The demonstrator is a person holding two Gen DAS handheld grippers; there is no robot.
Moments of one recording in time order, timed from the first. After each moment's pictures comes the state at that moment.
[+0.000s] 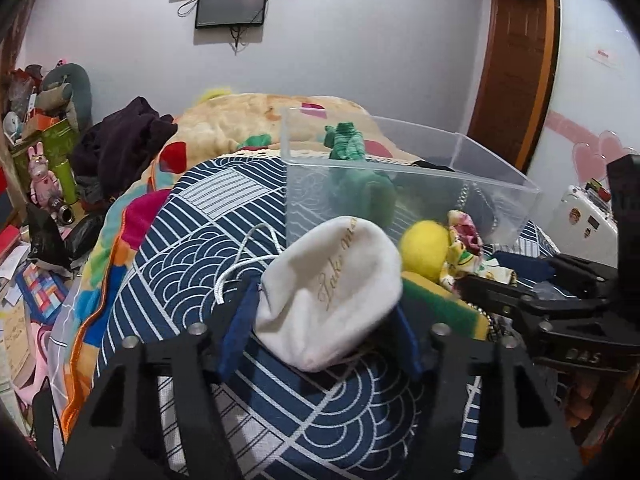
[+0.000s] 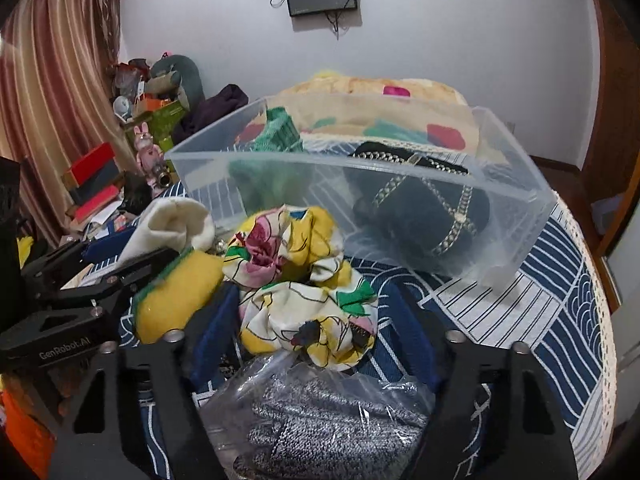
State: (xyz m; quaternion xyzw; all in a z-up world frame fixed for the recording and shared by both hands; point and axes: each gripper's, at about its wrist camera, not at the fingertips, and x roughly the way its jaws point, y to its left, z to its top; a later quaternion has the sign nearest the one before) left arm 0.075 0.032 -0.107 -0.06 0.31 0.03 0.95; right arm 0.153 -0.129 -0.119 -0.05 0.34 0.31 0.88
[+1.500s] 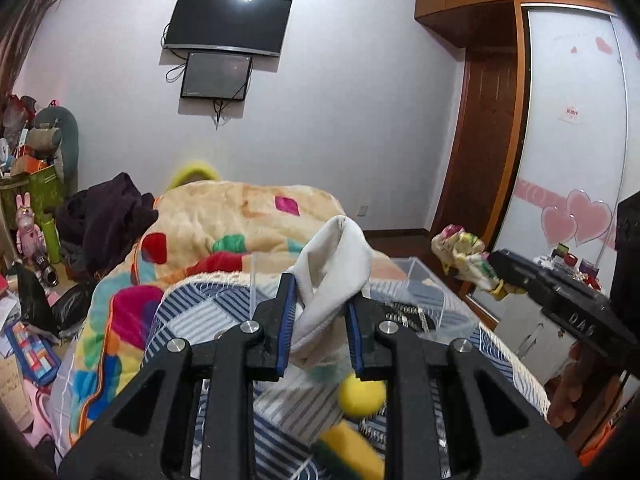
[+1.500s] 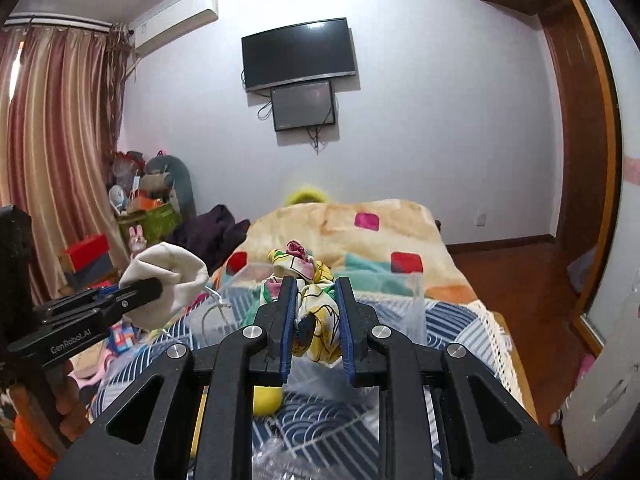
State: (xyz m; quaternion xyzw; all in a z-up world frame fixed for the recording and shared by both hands) left arm 0.081 0.032 0.005 -0.08 0.18 -0.01 0.98; right arm 0.140 -0.168 -0.020 0.00 0.15 0.28 0.95
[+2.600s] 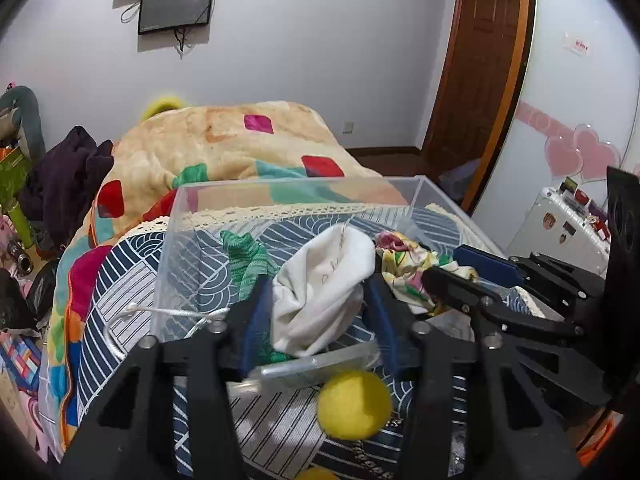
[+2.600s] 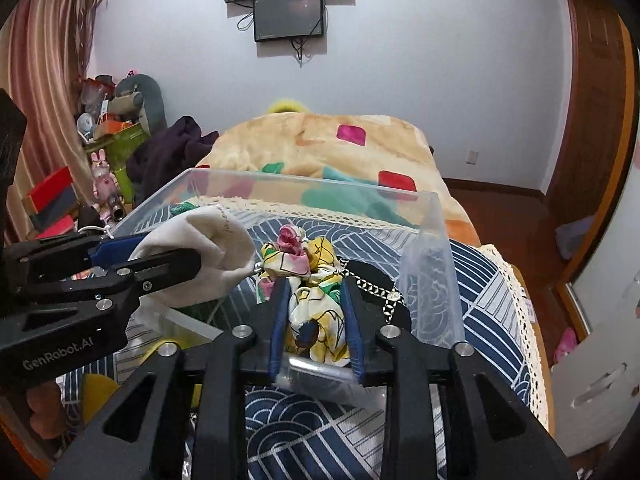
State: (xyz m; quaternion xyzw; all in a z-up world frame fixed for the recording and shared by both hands) left arm 0.176 -0.002 -0.050 -0.05 0.33 -0.05 0.94; right arm 0.198 -0.143 -0.070 -0.07 0.29 0.25 0.92
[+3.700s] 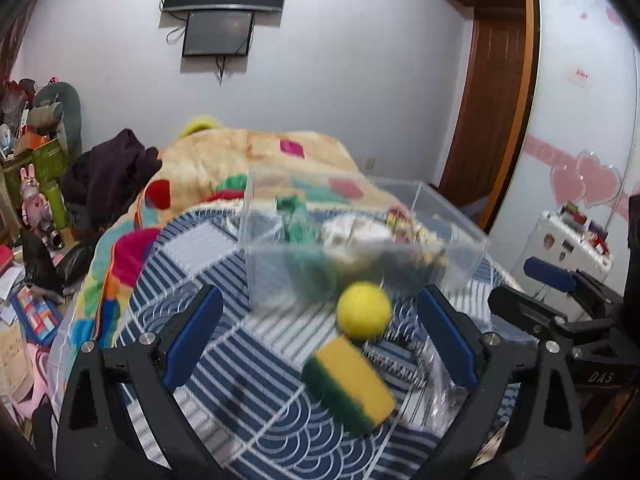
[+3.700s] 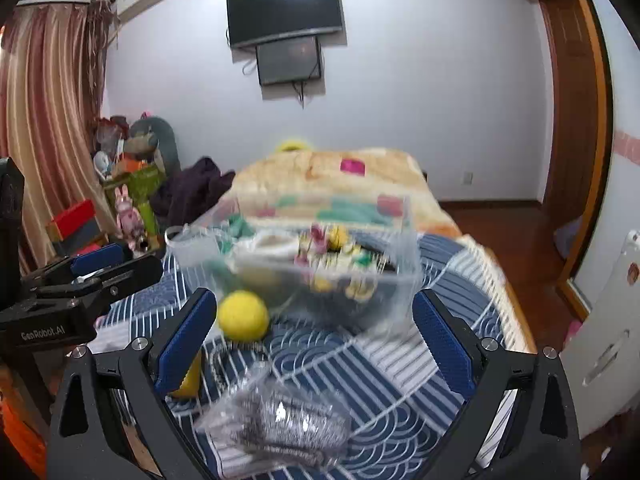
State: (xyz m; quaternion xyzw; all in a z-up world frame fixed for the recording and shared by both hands) left arm 0.064 0.008 -0.058 -0.07 0.27 0.00 0.96; right arm 0.126 -0.172 -0.068 -0.02 0.25 0.26 0.93
